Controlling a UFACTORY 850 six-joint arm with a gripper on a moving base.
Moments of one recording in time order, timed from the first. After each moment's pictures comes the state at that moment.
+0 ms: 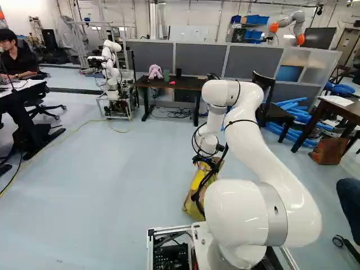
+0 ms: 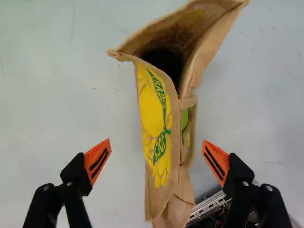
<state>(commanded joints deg) -12.3 -70.7 -71.0 13.6 10.4 13.8</state>
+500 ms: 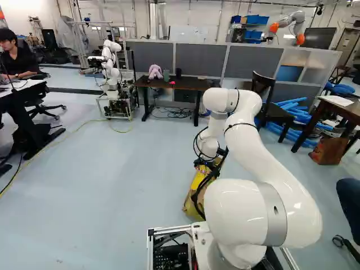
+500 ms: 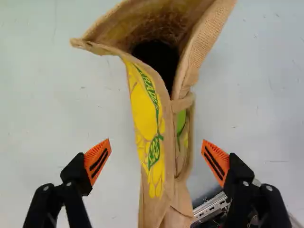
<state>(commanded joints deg) -14.0 -76.3 -76.0 13.6 9.3 13.8</state>
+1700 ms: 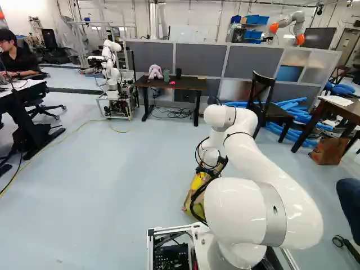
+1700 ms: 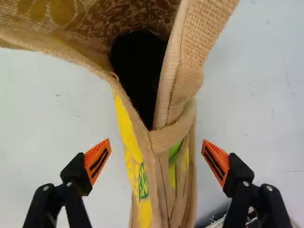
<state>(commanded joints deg) -16.2 -89.5 -88.7 13.6 9.3 13.8</state>
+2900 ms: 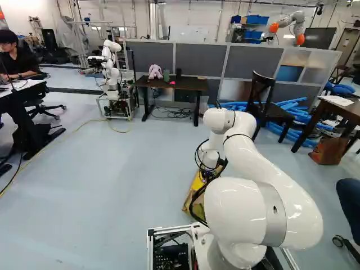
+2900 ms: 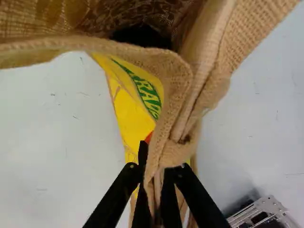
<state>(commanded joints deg) -16.2 -90.4 -89.5 13.6 9.3 13.8</state>
